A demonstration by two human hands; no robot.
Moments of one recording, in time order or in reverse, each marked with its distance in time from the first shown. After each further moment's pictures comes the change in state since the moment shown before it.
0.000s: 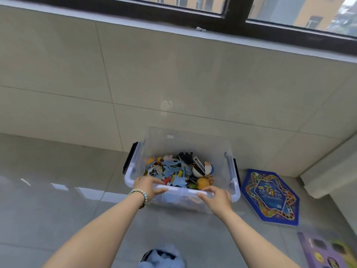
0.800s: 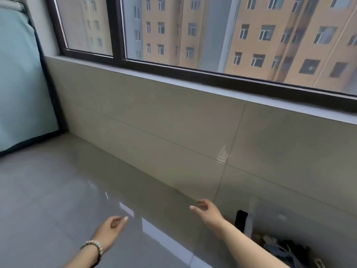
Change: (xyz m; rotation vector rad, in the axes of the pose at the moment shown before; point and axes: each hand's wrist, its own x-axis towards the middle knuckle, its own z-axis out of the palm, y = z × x) left_hand -0.155 -0.346 -0.172 -0.673 0.478 -0.667; right_hand 0.005 -0.363 0.206 0.140 -0.445 -0.292
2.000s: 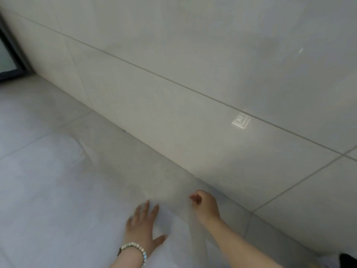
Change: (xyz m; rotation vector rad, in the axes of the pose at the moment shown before) left_hand 0.255 -0.058 0.193 0.771 -0.114 0.234; right_hand 0.311 0.122 0.153 -0.292 0.057 -0.137
